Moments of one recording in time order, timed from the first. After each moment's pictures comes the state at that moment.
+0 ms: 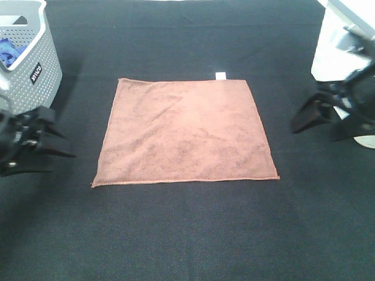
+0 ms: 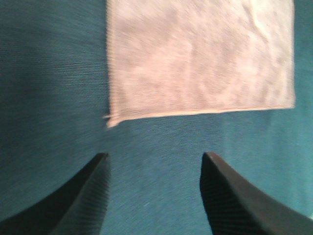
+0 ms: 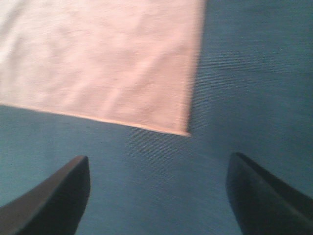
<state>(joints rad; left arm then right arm) -0.01 1.64 -0.69 -1.23 0.60 0.81 0.02 1.59 -0.91 0.64 0.68 -0.45</state>
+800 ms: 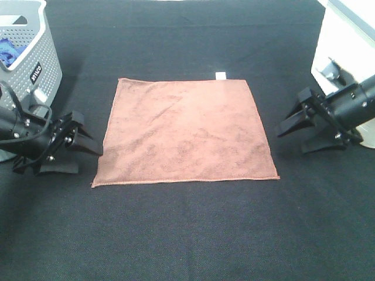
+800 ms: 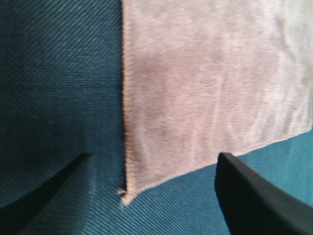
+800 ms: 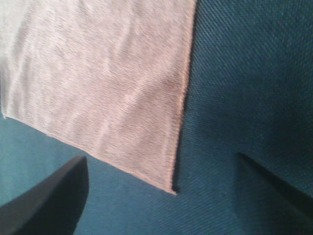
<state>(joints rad) -0.01 1.98 -0.90 -1.29 0.63 0.87 -0.14 2.02 -1.12 0.94 0.87 -0.77</state>
